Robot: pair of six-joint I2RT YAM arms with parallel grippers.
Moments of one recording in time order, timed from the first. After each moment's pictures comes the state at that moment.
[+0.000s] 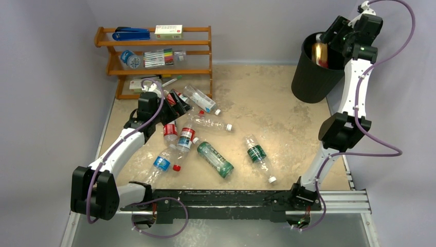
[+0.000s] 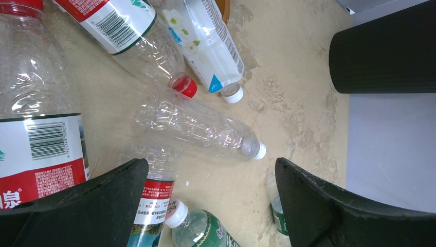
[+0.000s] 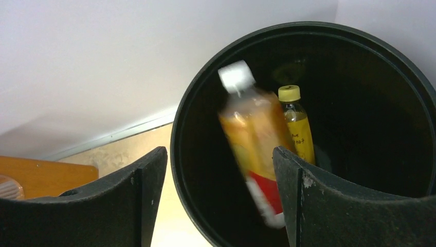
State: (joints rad) left arm -0.21 1.22 0.79 -0.10 0.25 -0.74; right arm -0.33 2.02 2.32 -0.65 -0.22 0.27
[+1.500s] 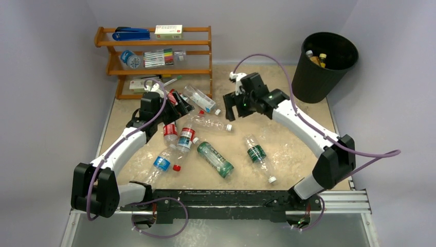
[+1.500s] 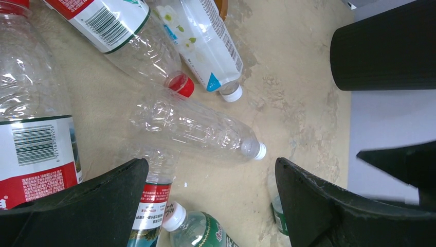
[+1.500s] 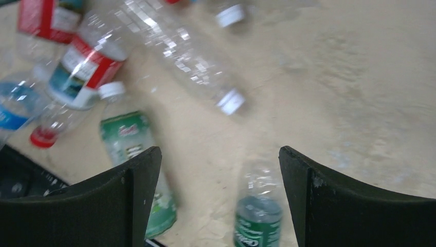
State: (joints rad) left arm -0.23 1.24 0.79 -0.07 0.24 -0.74; right arm 0.55 1.57 1.43 -0.71 -0.04 0.16
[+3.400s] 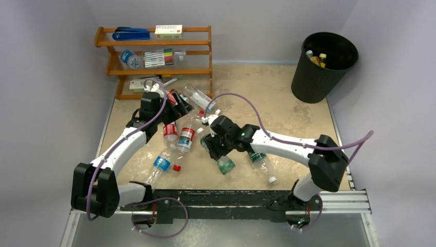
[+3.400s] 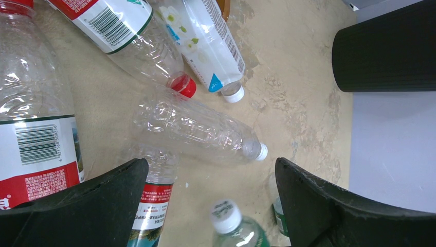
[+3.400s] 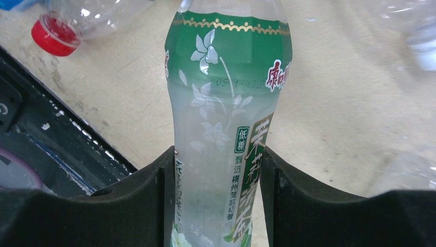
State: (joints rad) left arm -0.23 1.24 0.79 -0.08 0.23 -0.74; right arm 1.01 1.58 1.09 -0.47 0.01 0.31
